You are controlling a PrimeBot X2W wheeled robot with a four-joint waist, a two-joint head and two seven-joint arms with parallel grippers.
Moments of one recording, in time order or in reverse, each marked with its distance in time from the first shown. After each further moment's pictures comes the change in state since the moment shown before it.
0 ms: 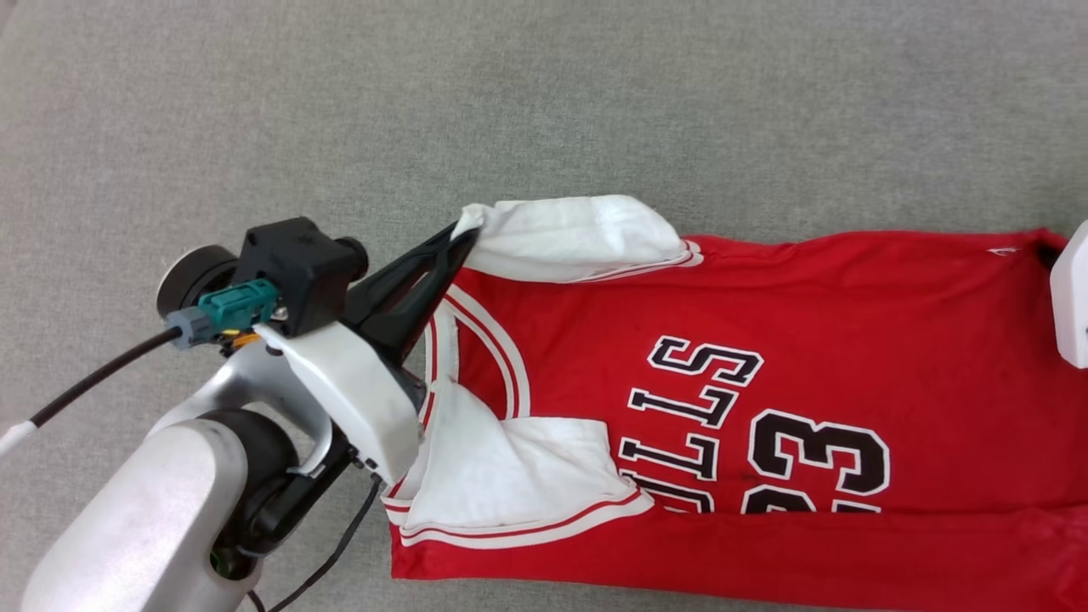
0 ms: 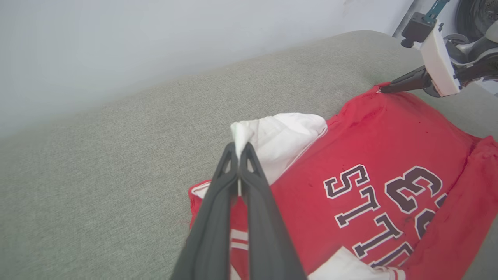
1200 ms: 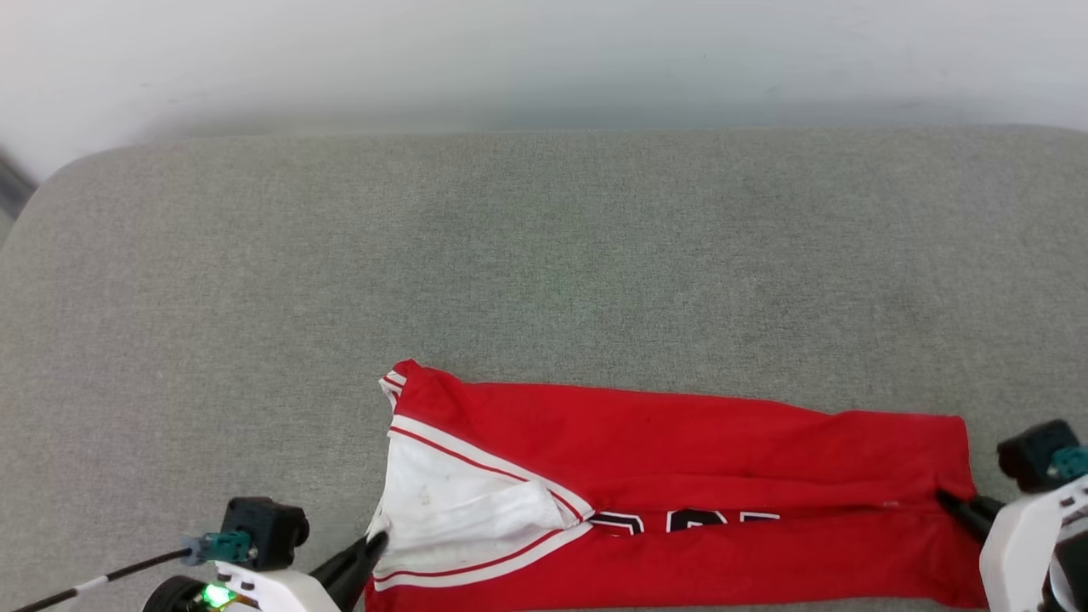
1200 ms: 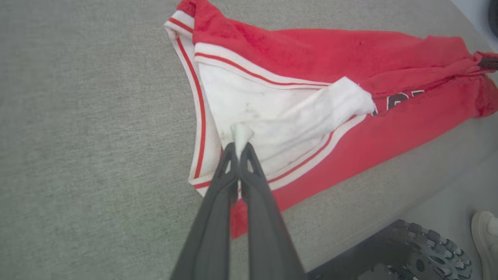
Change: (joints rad) left arm 0.528 0.081 0.024 0.135 -0.125 0.099 -0.084; right arm 0.538 -0.037 0.028 -0.239 0.090 0.001 -0.350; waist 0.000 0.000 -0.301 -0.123
